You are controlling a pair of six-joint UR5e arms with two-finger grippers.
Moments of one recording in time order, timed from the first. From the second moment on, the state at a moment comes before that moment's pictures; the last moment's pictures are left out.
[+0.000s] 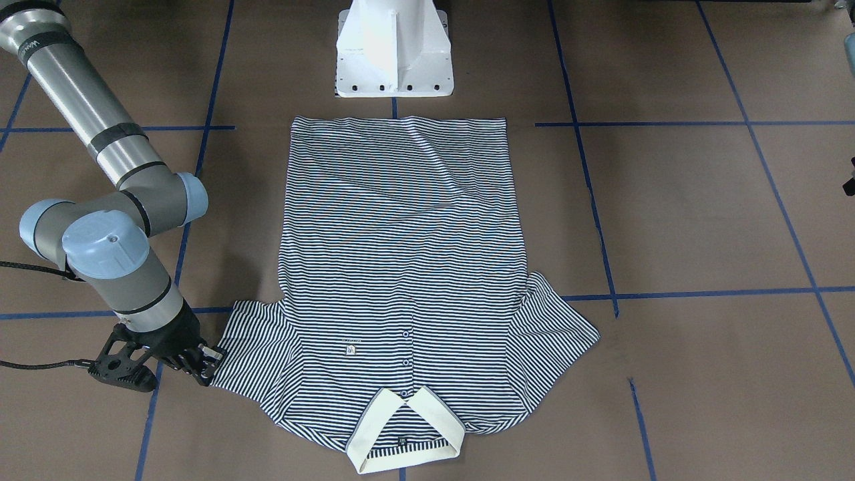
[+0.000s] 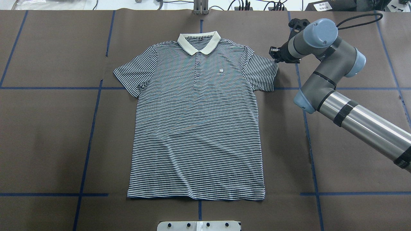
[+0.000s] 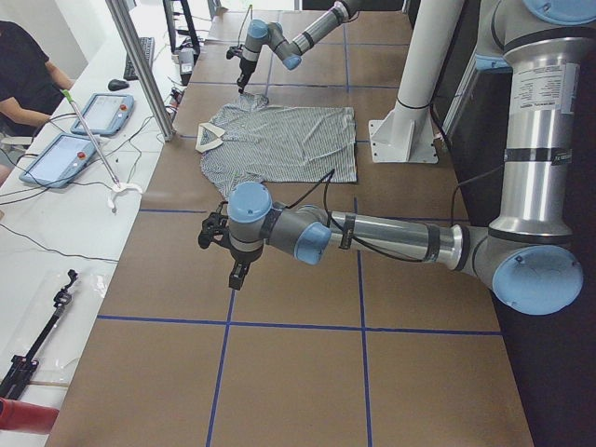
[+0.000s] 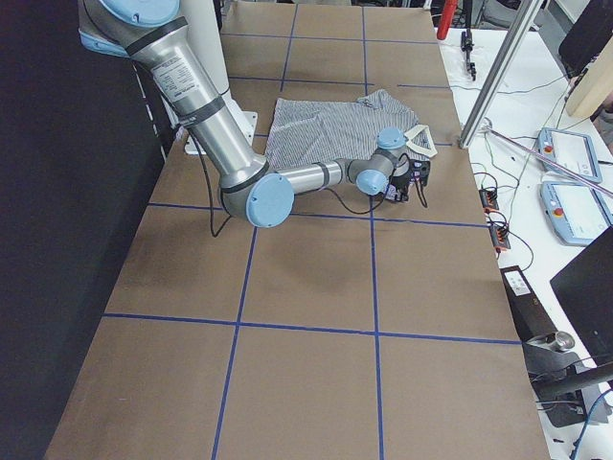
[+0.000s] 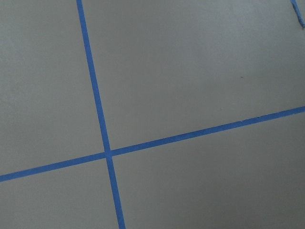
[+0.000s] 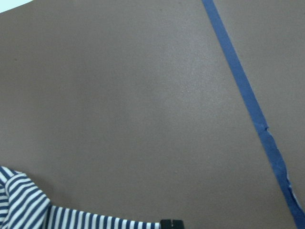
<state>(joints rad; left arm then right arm) -1.46 -1.56 -1.70 -1.86 -2.38 -0.13 0.88 -0.94 1.09 -0.85 1.87 1.28</state>
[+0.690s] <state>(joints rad) -1.46 -1.55 -1.72 -1.86 -2.38 -0.13 0.75 -0.77 1.09 -0.91 1.77 1.38</state>
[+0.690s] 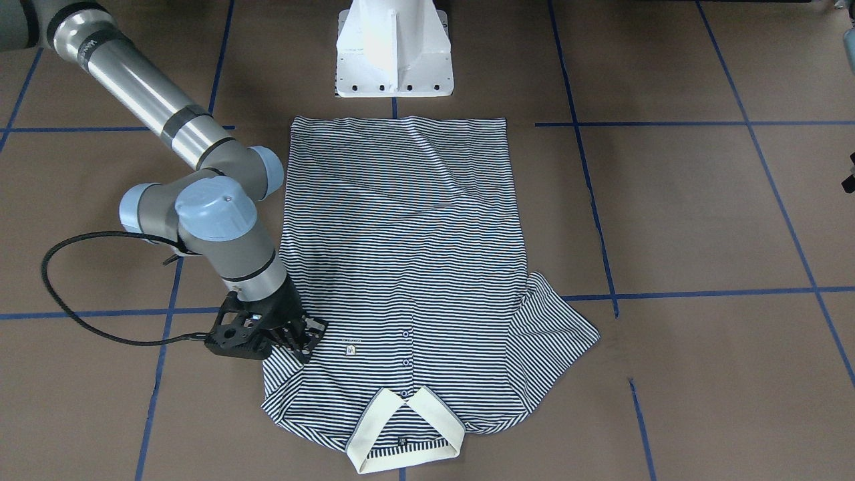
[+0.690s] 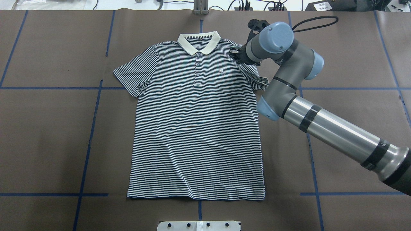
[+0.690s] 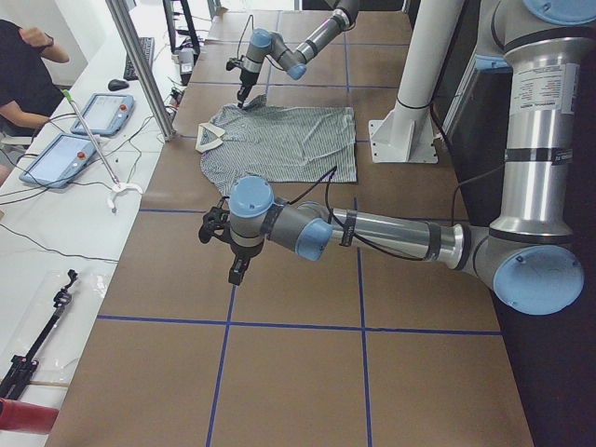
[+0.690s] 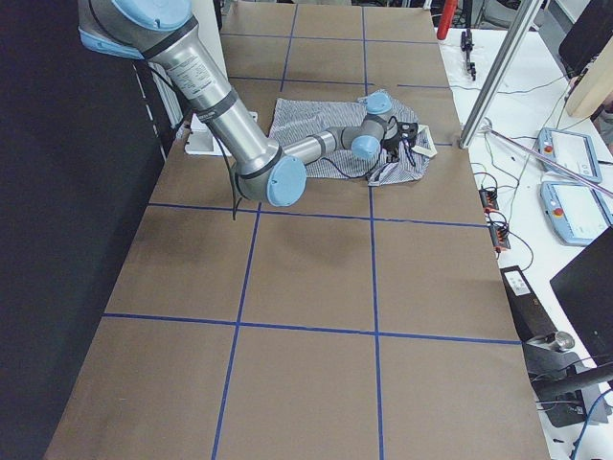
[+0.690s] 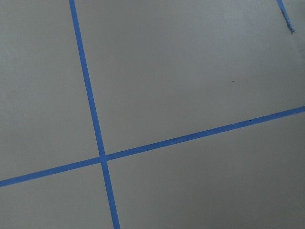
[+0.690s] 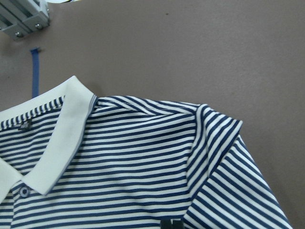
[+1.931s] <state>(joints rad) -1.45 -1.57 -1.72 -1.87 -2.38 -0.15 0.69 -0.54 0.83 -0.95 1.61 1.40</state>
